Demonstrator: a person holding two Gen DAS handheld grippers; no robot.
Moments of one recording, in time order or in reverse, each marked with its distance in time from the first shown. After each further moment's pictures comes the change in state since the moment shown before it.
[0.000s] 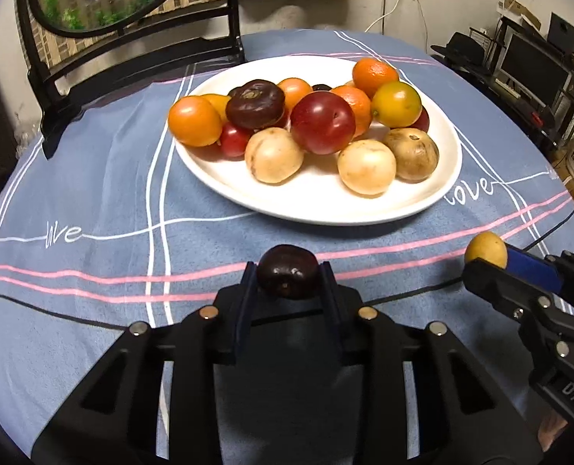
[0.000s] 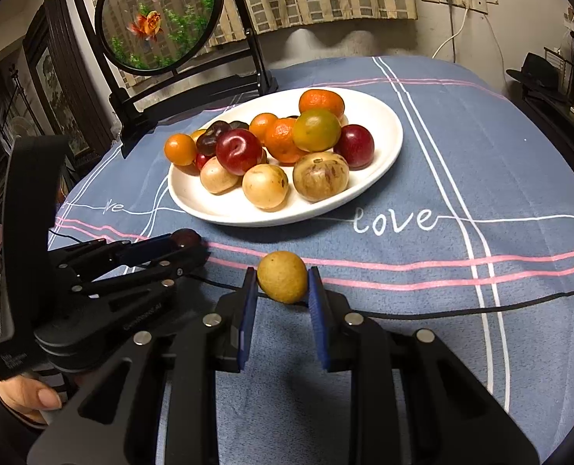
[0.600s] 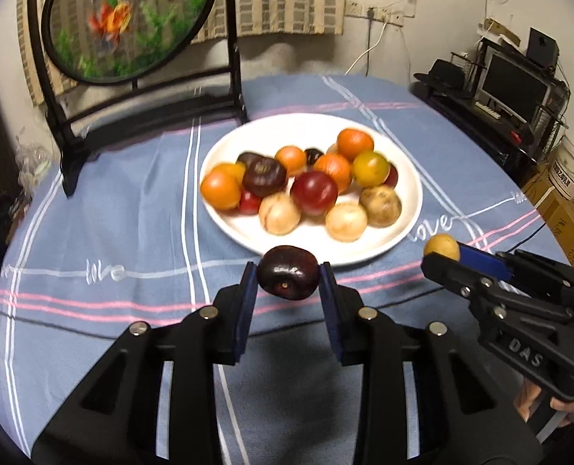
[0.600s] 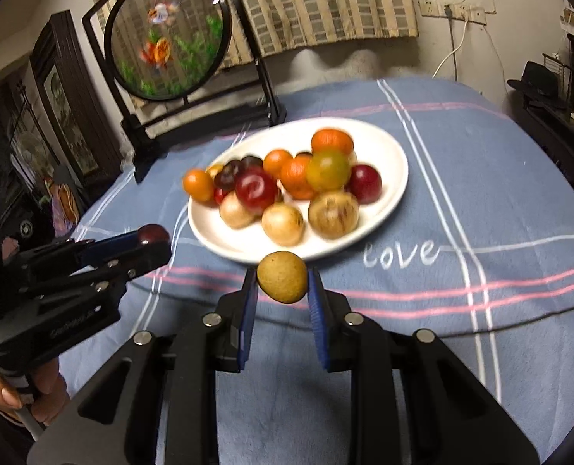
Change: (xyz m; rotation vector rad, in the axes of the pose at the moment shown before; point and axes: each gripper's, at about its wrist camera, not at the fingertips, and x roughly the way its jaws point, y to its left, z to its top) left arm -0.073 0.005 0.021 0.050 -0.123 -0.025; right arm -0.019 0.006 0.022 0.021 -0.075 0.030
